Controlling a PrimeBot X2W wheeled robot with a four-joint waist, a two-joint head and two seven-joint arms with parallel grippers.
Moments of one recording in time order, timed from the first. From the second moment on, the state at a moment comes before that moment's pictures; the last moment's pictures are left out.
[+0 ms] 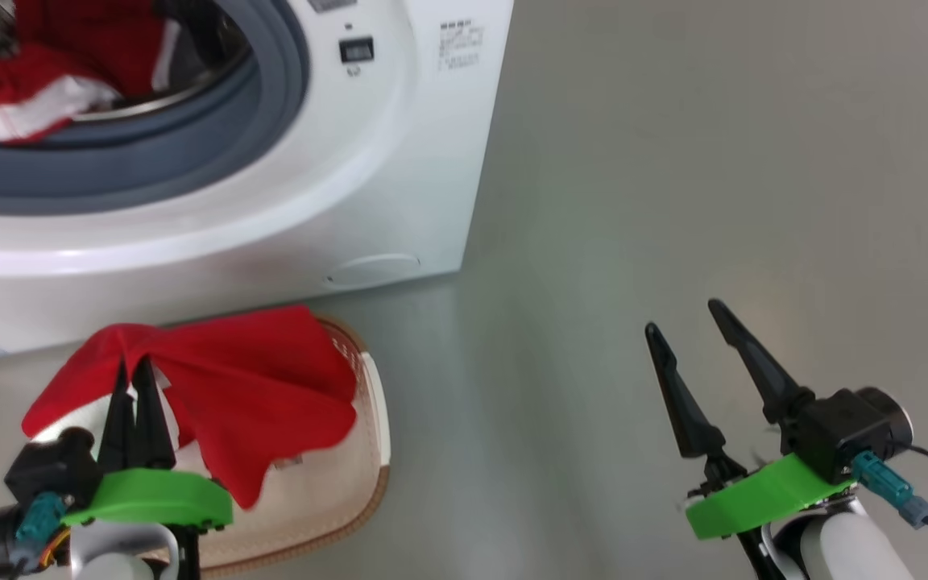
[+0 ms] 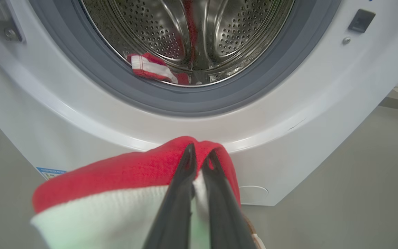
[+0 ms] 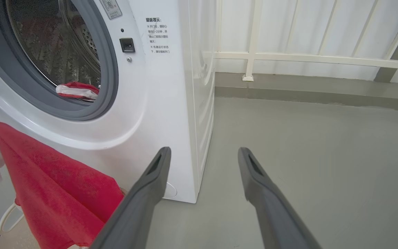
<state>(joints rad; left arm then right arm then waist) -0.22 0.08 0.02 0.28 -0.31 0.14 -0.25 -0.10 -0.04 0.11 0.06 0.18 0.13 -0.19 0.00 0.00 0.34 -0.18</state>
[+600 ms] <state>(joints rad) -0.44 0.04 0.12 0.76 -0.24 0.04 -0.25 -0.21 -0.04 0.12 0.08 0.19 0.13 -0.23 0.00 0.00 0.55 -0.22</state>
